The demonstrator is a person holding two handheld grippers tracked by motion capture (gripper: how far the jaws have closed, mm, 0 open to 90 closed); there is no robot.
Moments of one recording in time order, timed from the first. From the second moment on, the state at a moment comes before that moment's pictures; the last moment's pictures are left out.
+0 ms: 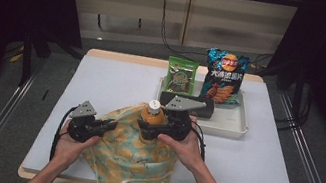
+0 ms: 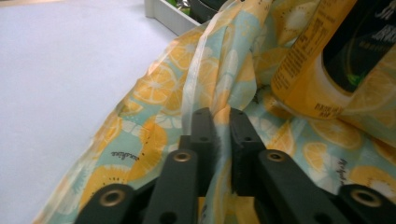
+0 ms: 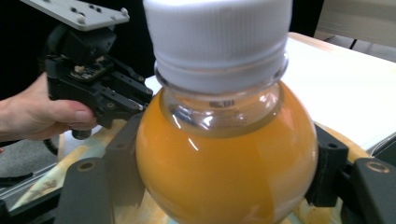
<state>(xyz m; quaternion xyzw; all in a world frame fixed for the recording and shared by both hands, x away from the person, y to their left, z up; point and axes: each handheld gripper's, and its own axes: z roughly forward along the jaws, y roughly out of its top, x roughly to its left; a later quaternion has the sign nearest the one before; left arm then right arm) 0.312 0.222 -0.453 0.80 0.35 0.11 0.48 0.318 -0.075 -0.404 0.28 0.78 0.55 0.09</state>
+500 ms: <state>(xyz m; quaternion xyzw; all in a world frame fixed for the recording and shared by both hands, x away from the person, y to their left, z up) 0.307 0.253 -0.454 0.79 0.36 0.12 0.49 0.310 -0.090 -0.365 0.26 0.77 0.57 0.10</state>
